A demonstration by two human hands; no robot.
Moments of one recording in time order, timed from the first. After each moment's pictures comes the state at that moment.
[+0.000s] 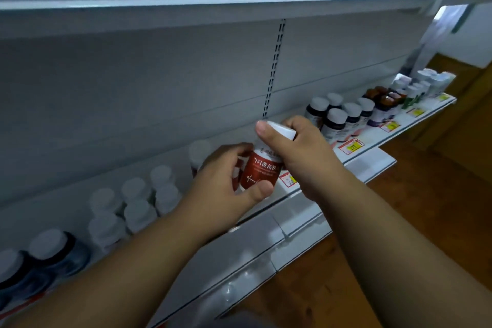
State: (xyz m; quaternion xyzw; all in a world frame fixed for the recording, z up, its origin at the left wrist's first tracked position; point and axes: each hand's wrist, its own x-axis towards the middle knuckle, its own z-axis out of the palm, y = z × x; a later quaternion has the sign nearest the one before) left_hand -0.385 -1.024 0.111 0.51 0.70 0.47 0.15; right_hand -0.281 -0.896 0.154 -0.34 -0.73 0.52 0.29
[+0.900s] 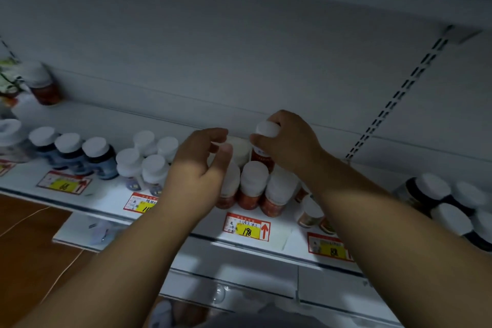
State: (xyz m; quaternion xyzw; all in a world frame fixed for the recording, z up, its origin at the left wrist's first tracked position) left_hand -0.381 -0.985 0.083 0.11 0.83 0.53 -0.14; right_hand -0.429 -0.796 0.100 -0.02 -0.94 0.31 0.10
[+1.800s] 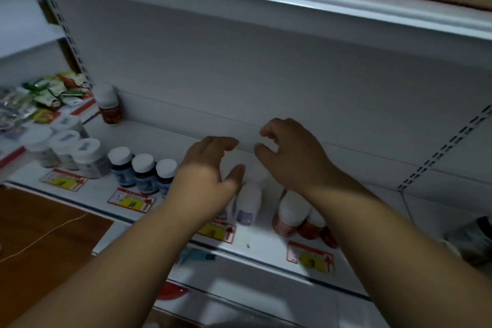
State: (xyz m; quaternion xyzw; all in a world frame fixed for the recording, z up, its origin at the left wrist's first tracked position) left_hand -0.421 -1.096 0.090 0.18 0.89 0.37 -0.20; right_hand -0.437 -0.918 0.137 0.10 -0.96 0.25 0.12
